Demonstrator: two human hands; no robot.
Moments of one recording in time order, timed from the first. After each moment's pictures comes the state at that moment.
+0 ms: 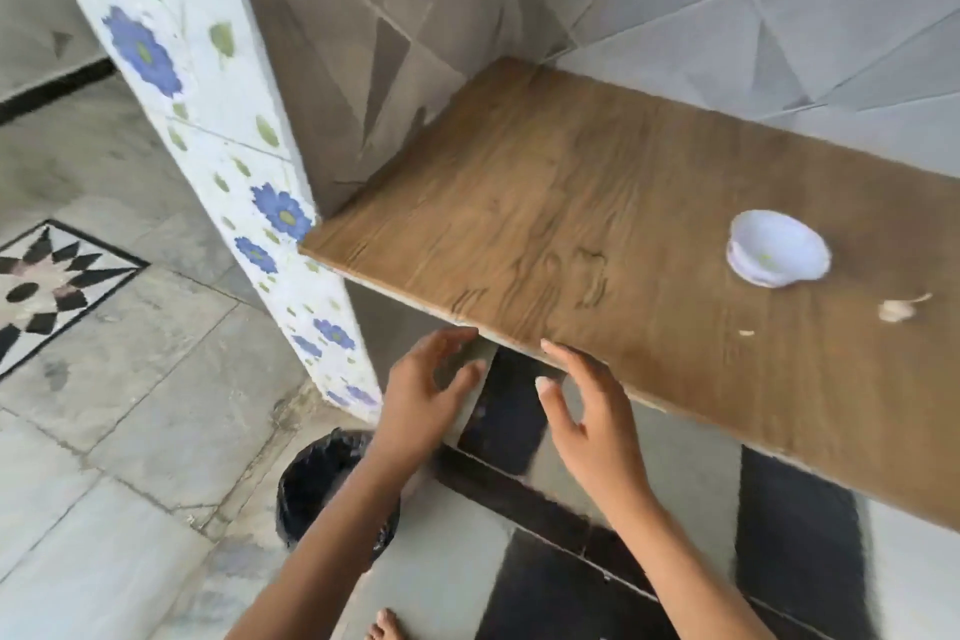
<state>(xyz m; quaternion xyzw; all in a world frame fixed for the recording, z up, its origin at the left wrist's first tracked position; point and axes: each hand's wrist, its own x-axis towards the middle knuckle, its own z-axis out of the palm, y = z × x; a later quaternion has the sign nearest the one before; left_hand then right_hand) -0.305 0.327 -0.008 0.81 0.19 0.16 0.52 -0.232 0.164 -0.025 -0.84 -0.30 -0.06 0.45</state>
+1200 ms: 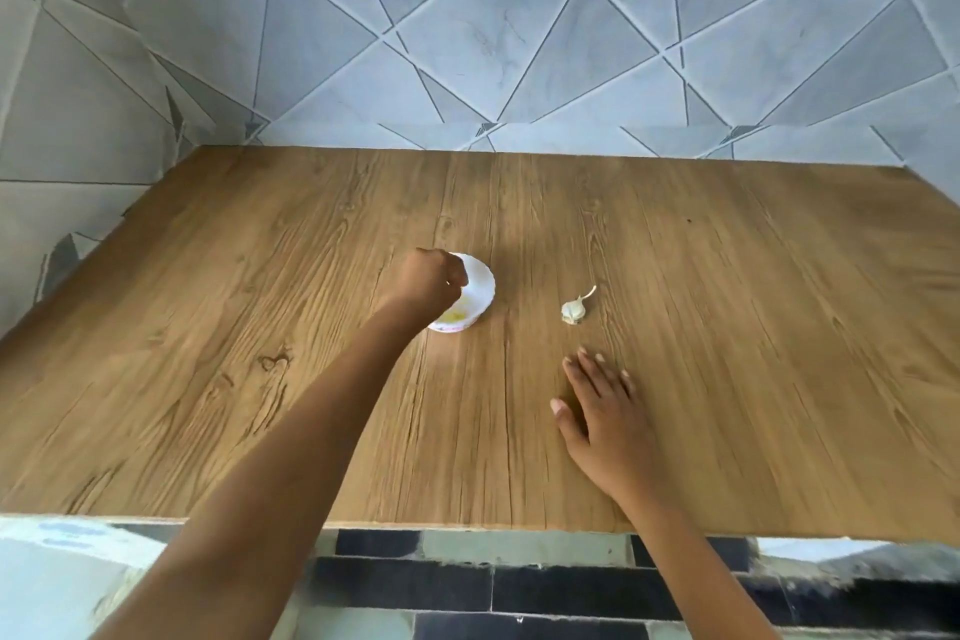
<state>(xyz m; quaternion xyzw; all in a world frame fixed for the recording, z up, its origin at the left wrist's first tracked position) 0.030 0.097 0.052 0.97 0.00 0.01 0.23 -0.069 -0.133 -0.051 -0.98 -0.13 -0.04 0.13</state>
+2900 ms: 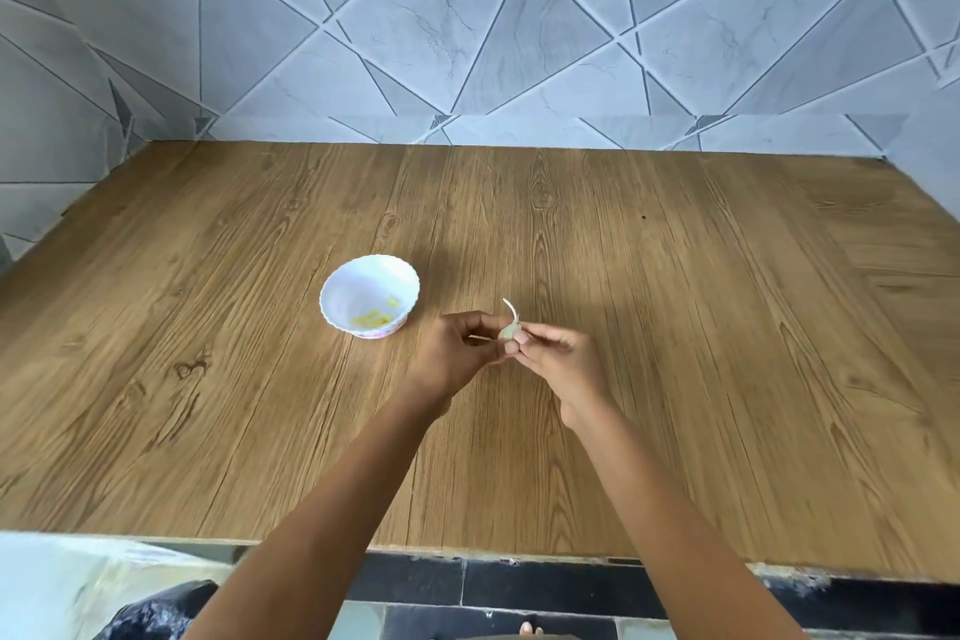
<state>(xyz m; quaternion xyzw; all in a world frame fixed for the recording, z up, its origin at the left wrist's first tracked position) -0.006 -0.022 0.005 0.71 0.03 -0.08 0.70 -0.002 -0.159 -0.004 -0.65 0.08 0.08 0.75</state>
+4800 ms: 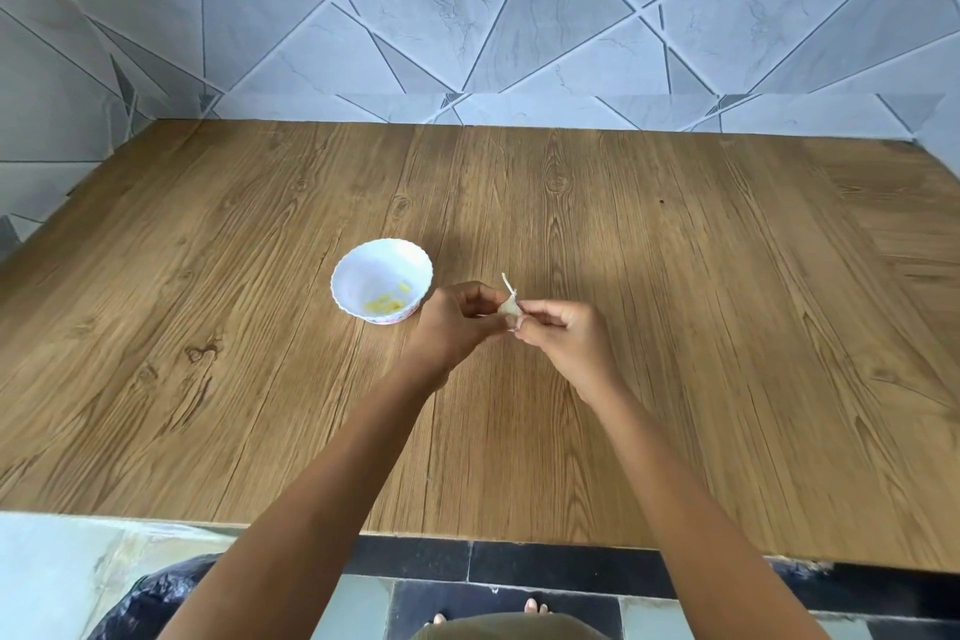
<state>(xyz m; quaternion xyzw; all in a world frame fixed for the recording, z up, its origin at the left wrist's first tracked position) 0.003 -0.005 0.014 0.75 0.04 -0.06 0.66 0.009 -0.156 -0.006 -0.78 -0.05 0.03 0.63</state>
